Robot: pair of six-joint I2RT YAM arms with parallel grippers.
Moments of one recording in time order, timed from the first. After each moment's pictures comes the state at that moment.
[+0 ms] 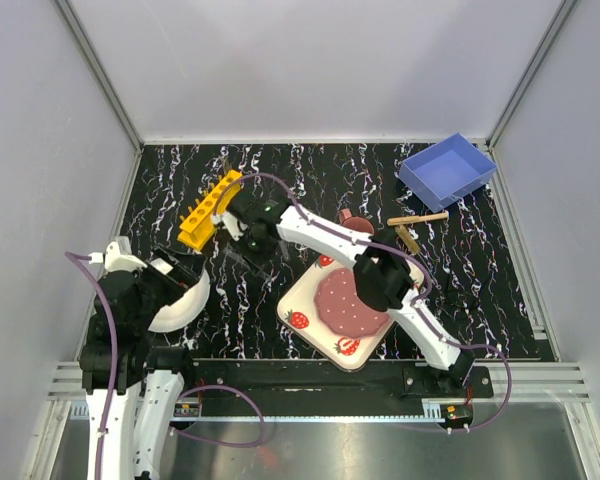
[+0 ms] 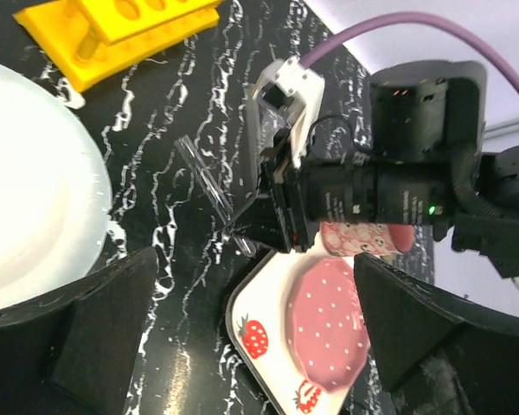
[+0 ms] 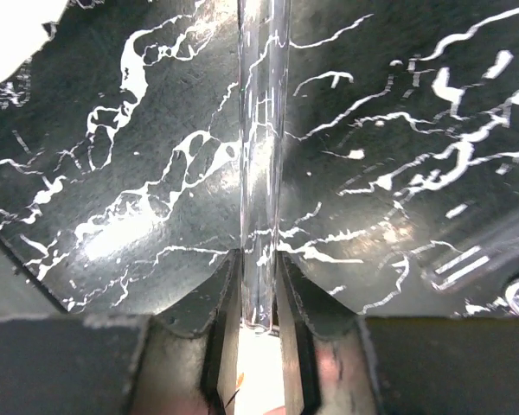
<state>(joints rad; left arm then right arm) -0.01 0.32 0.76 -0.82 0.12 -0.75 0.98 2.42 2.23 -0.99 -0.19 0.00</state>
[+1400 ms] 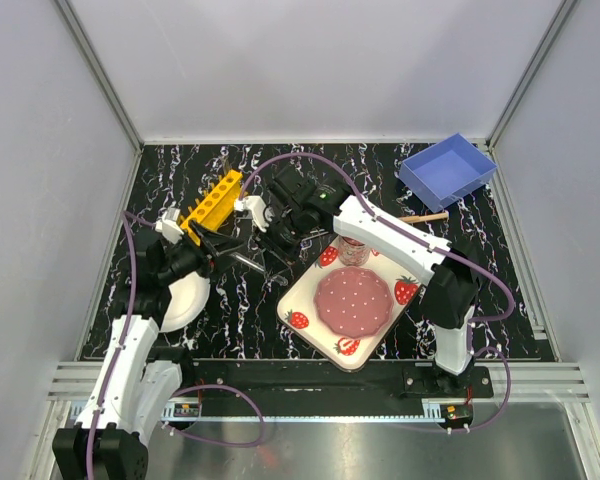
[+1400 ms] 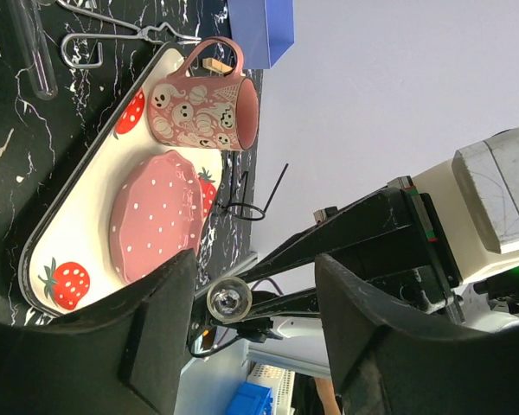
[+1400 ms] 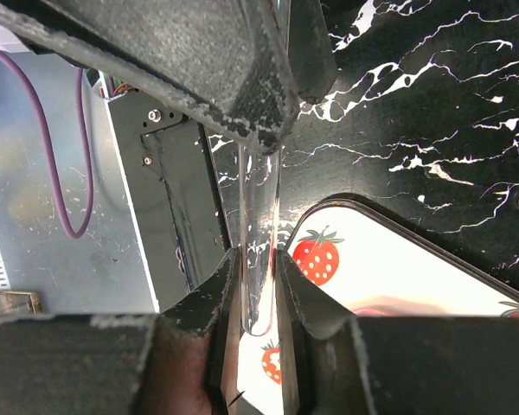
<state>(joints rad) -0.01 0.72 0.55 -0.19 0.77 -1.19 0.91 1.92 1.87 -0.97 -0.59 -0.13</state>
